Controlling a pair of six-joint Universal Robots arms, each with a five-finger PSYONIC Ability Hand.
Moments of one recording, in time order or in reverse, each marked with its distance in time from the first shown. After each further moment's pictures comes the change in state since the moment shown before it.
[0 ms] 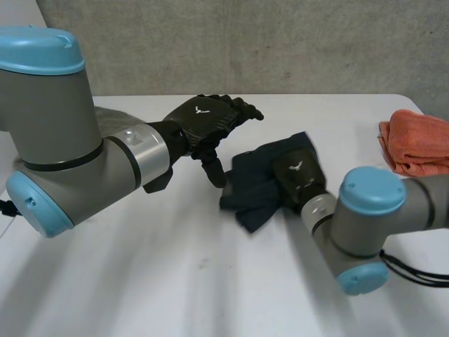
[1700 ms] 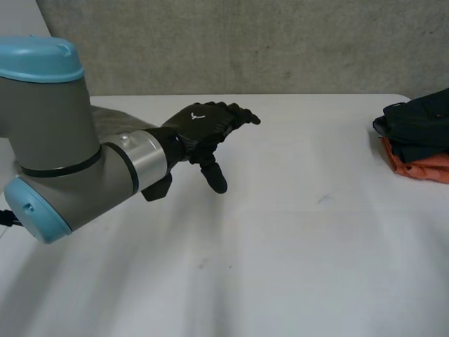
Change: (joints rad) left arm 0.007 0.009 -0.046 0.010 -0.005 -0.090; right arm -0.968 0.228 -0.831 0.535 -0.752 0.024; left_hand 0.000 -0.001 0.000 0.000 0.000; right_hand -0.716 -0.953 -0.920 -0.908 -0.813
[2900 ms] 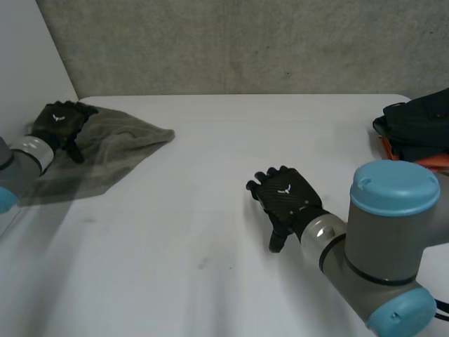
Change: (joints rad) left arm 0.601 -0.374 0.080 0.415 -0.006 0.346; right arm 1.048 -0.482 0.954 -0.196 0.687 0.058; left_hand 0.000 -0.010 -0.002 -0.004 -0.002; right_hand 0.000 0.000 0.000 0.000 0.000
